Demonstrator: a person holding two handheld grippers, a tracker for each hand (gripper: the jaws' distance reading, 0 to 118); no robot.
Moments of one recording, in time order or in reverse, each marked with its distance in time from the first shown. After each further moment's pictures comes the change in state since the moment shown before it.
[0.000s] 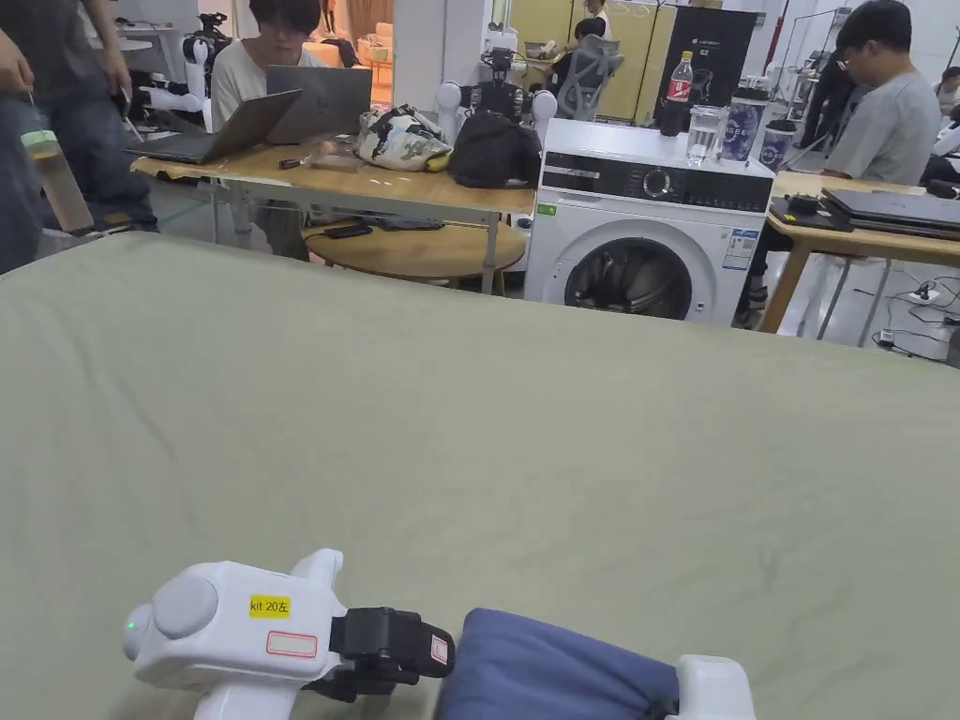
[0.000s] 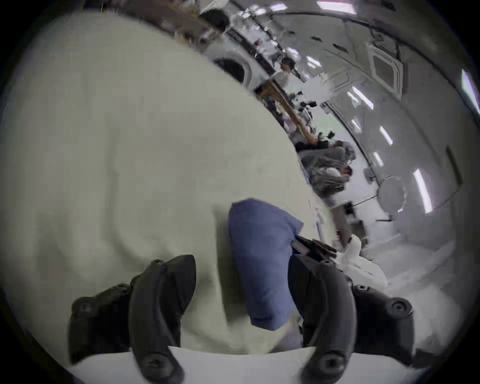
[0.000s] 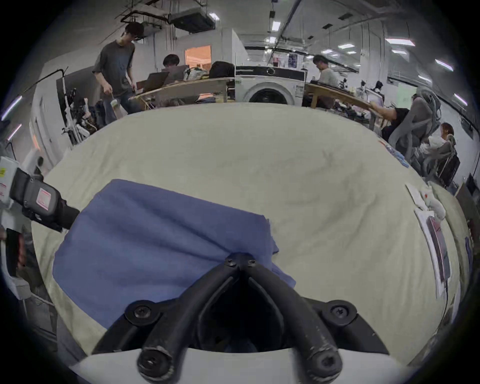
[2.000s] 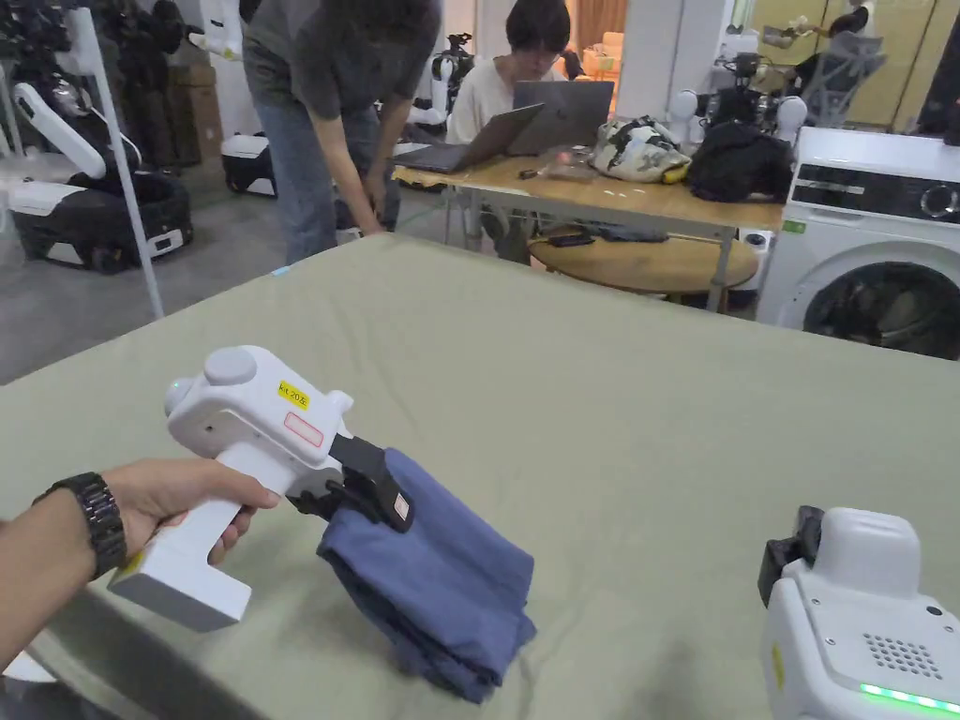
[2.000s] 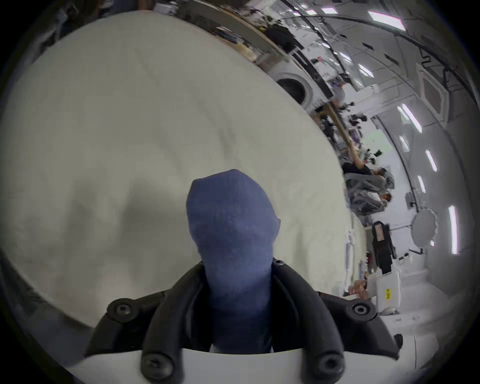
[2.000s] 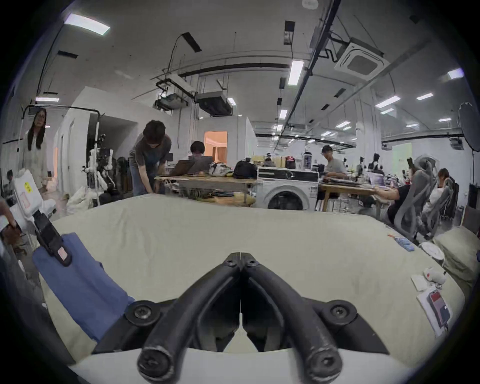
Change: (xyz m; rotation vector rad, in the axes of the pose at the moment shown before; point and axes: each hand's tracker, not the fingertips) left arm -0.031 0.069 0.250 0.055 0.371 0.144; right arm -0.140 0.092 0.046 0.579 0.048 0.065
